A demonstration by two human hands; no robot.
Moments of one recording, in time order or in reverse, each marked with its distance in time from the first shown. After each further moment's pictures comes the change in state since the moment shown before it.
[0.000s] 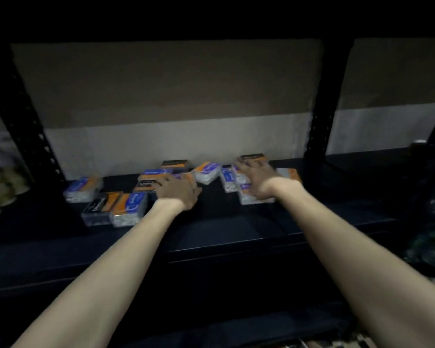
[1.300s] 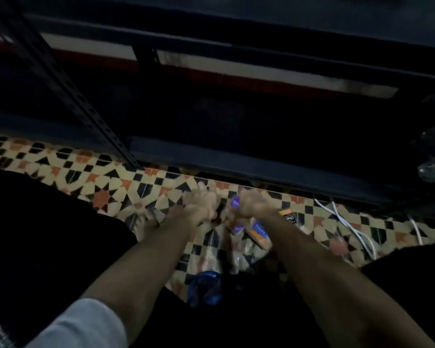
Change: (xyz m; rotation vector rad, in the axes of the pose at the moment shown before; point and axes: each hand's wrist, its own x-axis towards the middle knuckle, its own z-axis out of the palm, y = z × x) left_hand -0.294 -0.113 0.313 -0.151 -0.776 -0.151; right_hand -0.179 -0.179 0.371 0.180 -0.792 -0.049
